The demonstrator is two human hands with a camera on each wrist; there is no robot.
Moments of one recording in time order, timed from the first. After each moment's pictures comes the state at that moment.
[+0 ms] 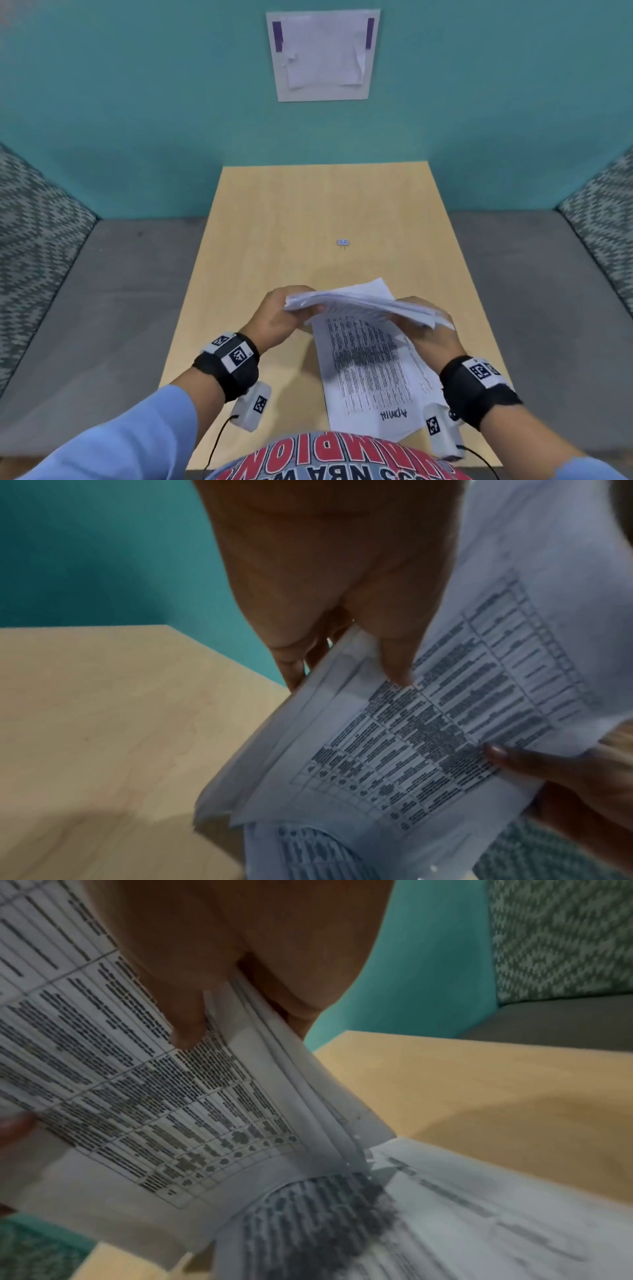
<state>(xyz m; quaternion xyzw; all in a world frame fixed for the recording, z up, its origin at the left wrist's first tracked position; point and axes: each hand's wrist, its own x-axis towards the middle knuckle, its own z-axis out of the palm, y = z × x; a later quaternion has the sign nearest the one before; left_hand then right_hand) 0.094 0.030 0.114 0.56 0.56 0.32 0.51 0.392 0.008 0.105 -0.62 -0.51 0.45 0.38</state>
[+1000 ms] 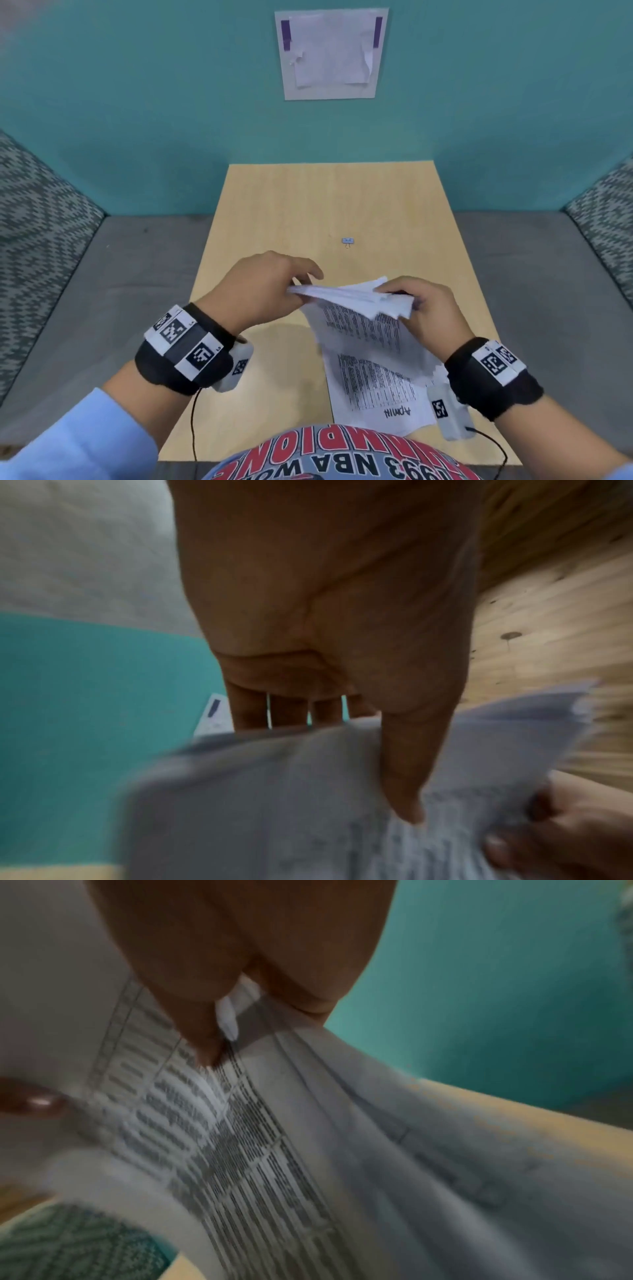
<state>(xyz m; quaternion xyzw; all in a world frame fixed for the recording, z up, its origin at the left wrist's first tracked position) 0.073 0.035 0.231 0.81 0.55 0.05 0.17 0.373 0.017 0.160 -0.51 -0.68 0.39 0.36</state>
